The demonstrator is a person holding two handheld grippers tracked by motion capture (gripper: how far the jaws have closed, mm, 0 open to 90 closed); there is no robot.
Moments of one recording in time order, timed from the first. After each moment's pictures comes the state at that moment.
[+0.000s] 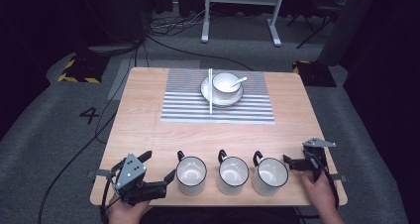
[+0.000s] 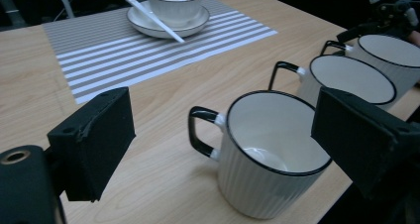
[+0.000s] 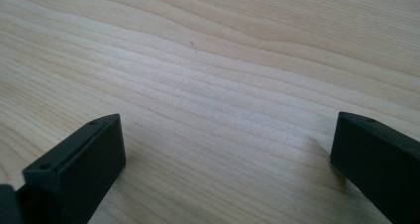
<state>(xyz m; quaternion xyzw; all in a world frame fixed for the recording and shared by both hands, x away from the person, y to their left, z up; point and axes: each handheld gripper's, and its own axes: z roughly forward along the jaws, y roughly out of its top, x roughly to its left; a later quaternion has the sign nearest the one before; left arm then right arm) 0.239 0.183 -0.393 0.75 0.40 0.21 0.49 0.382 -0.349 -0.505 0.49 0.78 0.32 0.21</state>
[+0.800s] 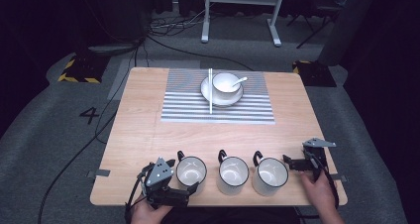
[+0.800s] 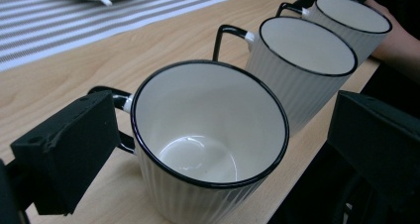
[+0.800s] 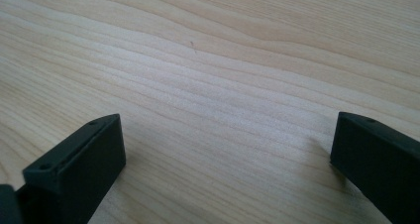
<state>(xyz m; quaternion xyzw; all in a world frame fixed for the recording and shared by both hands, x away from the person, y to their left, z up) 0.252 0.140 -0.427 0.78 0.38 0.13 0.48 0.382 -0.349 -0.505 0.49 0.78 0.32 0.21</state>
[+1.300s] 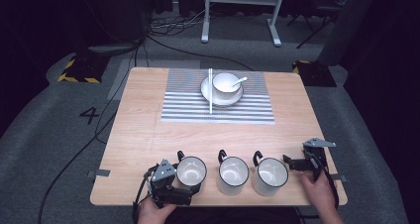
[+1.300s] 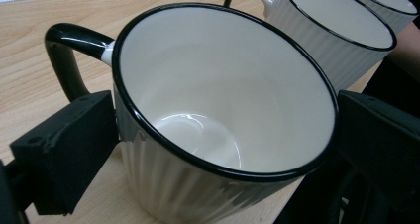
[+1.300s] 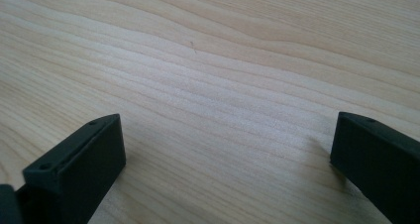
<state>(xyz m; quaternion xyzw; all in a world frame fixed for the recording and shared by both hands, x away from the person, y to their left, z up) 0.265 0.134 -0.464 0.78 0.40 0.09 0.48 0.382 -0.349 -0.505 0.49 0.78 0.32 0.21</state>
